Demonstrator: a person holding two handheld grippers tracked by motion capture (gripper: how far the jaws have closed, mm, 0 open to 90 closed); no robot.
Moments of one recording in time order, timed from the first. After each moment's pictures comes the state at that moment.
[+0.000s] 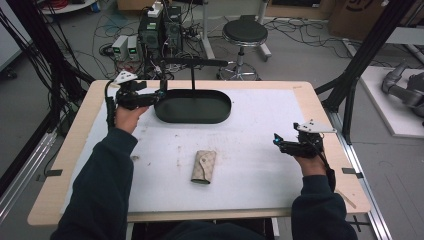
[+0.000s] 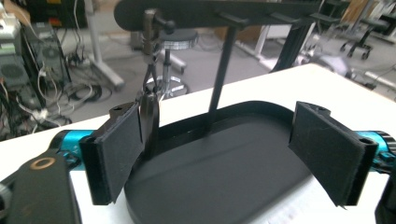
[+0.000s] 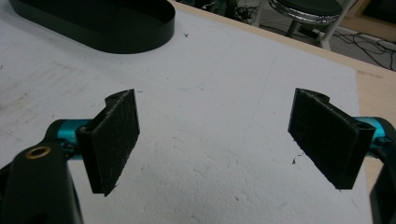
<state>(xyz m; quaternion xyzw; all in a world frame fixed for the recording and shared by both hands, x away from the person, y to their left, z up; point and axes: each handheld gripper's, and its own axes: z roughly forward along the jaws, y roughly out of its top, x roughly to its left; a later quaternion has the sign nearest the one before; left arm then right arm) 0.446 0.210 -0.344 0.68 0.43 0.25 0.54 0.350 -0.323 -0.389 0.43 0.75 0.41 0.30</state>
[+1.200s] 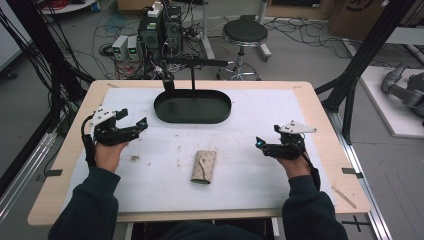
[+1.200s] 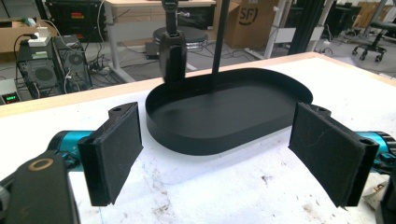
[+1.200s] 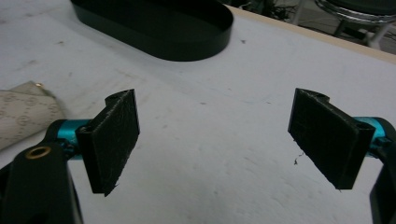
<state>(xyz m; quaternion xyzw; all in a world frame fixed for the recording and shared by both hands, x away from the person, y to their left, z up) 0.361 0.242 -0.382 0.67 0.42 0.28 0.54 0.350 -0.276 -0.395 0.40 0.77 0.43 0.25</state>
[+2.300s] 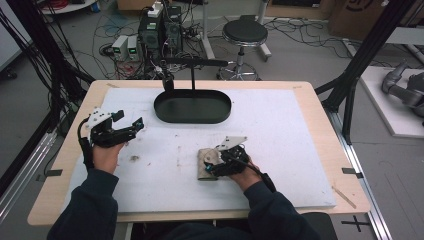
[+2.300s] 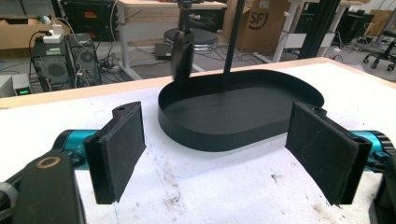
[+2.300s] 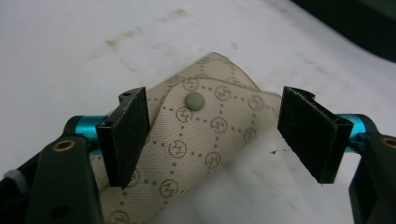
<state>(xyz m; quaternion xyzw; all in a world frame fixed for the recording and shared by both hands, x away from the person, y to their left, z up) 0.358 0.252 -0.387 0.65 0.44 0.29 0.54 0.337 -0.137 -0.430 0.27 0.87 0.38 0.15</state>
